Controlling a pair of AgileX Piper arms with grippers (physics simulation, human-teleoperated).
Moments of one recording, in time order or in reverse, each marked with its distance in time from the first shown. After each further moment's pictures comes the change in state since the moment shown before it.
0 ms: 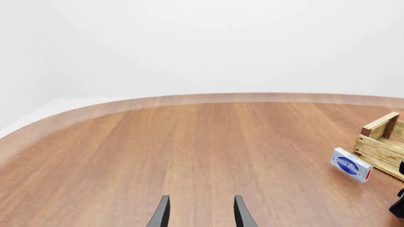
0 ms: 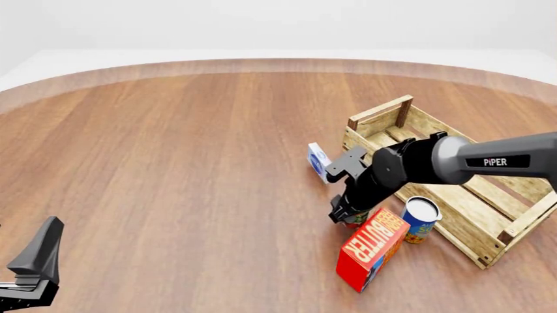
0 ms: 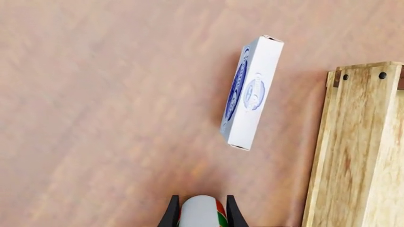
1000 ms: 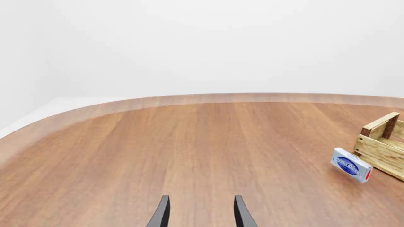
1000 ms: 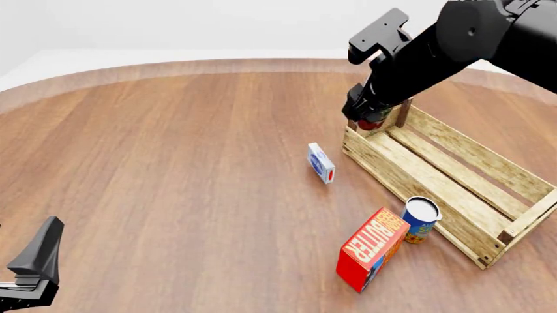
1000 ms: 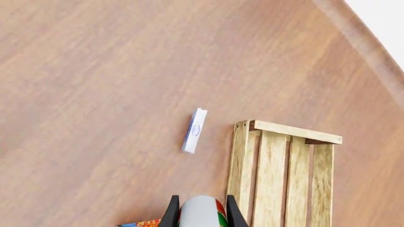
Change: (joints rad) left arm 0.000 0.000 0.000 0.000 0.000; right arm 0.002 -0.310 -0.449 0.456 -0.082
